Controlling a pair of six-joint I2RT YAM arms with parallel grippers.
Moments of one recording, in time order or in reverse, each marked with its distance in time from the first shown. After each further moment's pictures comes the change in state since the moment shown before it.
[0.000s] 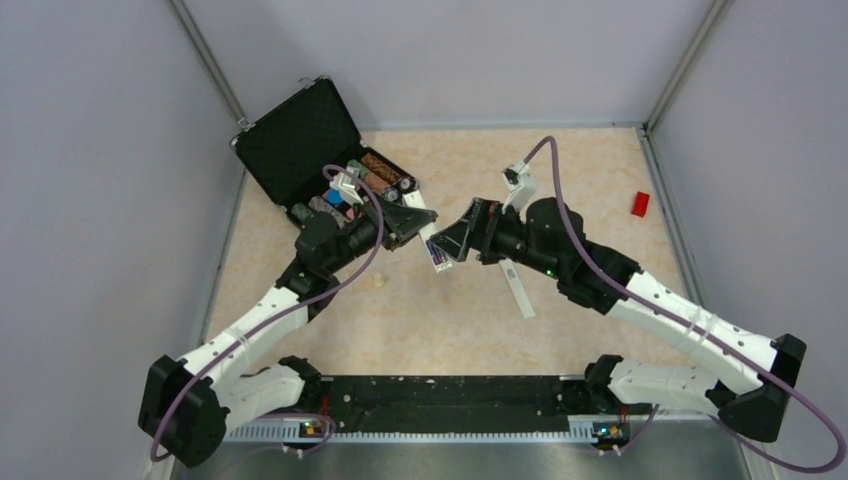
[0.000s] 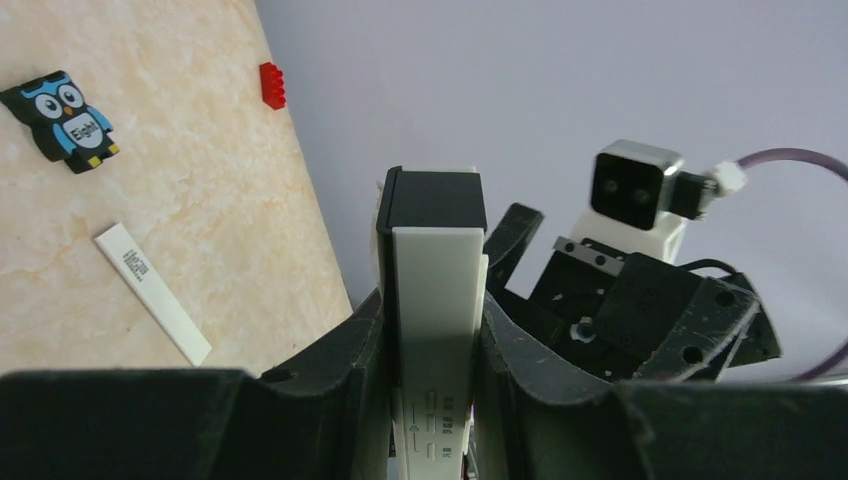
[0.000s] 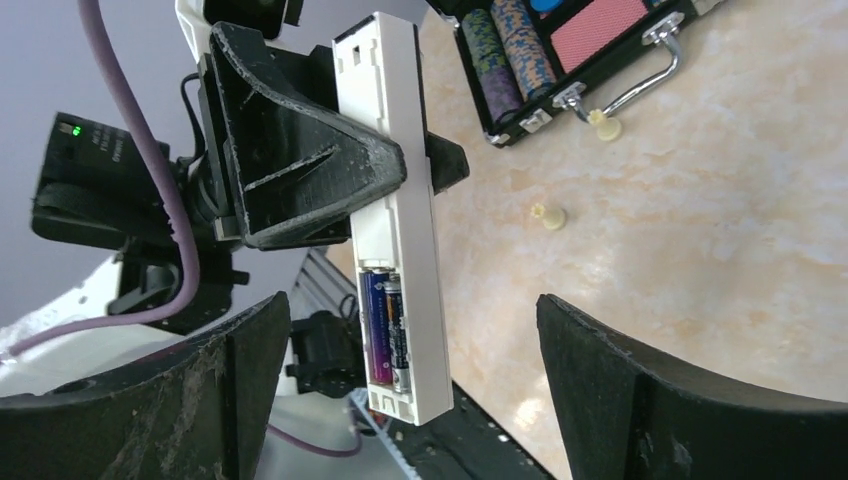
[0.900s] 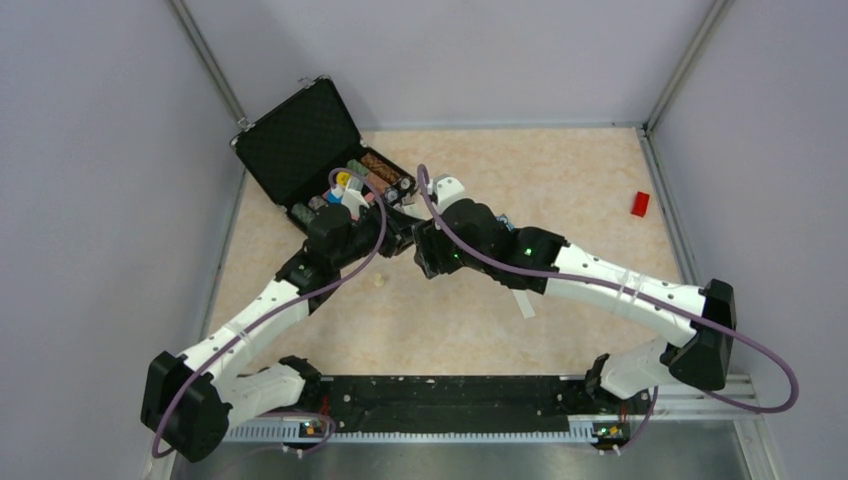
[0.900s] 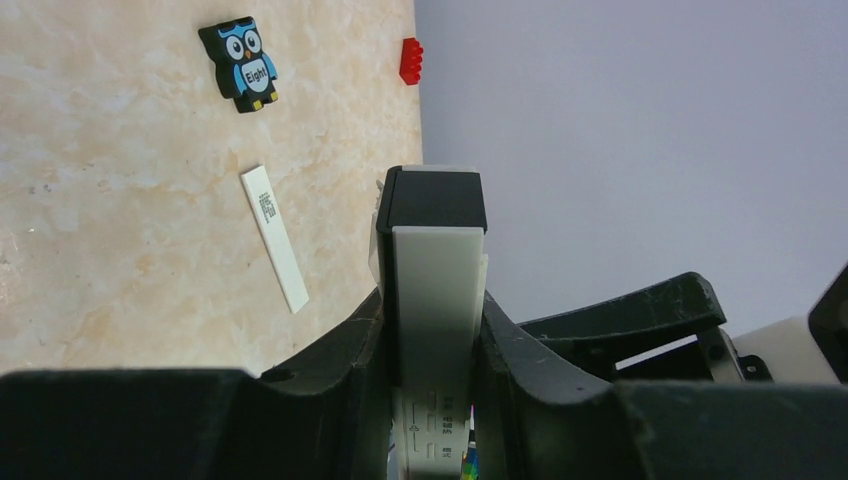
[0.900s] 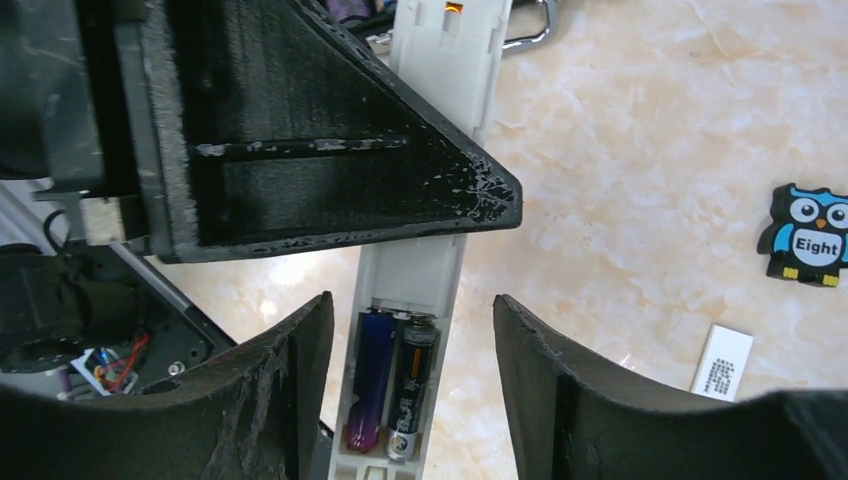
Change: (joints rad) left arm 0.003 0.030 0.074 -0.362 -0.077 0.082; right arm 0.172 0.360 0.311 -0.309 0.239 -0.457
